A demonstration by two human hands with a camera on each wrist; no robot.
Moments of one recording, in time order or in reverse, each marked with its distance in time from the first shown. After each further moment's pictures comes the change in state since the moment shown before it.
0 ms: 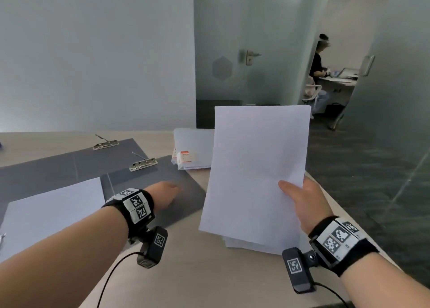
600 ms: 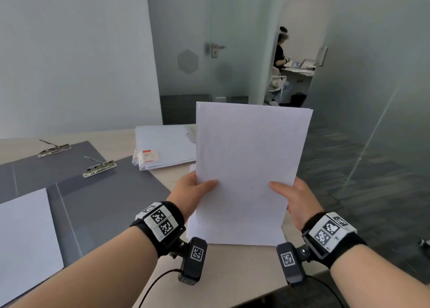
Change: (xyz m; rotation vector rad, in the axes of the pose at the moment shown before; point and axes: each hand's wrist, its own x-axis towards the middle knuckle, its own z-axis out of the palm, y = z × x) left_hand -0.015 0.104 0.103 -0.938 -0.094 0.373; right_hand -0.005 0.017 -0.067 0.070 0.060 0.055
